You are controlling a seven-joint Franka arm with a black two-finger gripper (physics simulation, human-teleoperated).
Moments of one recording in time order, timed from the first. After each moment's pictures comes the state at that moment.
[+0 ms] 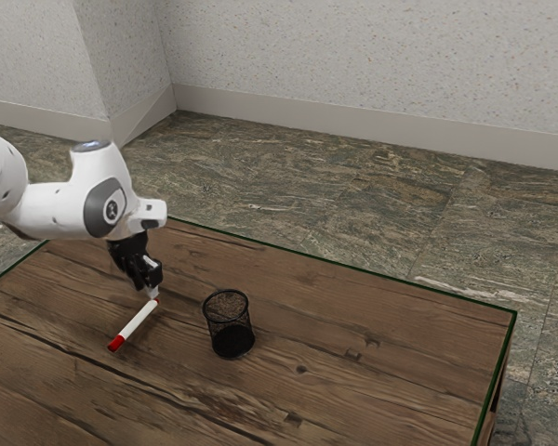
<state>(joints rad) 0.02 0.26 0.21 -2.12 -0.15 2.38 0.48</state>
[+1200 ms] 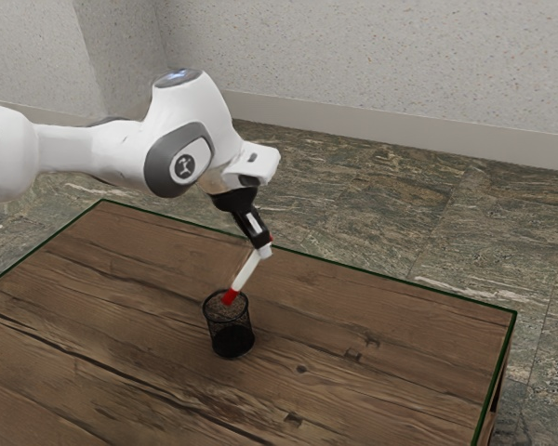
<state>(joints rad) -0.20 0.06 -0.02 -2.00 -0.13 2.27 0.47</state>
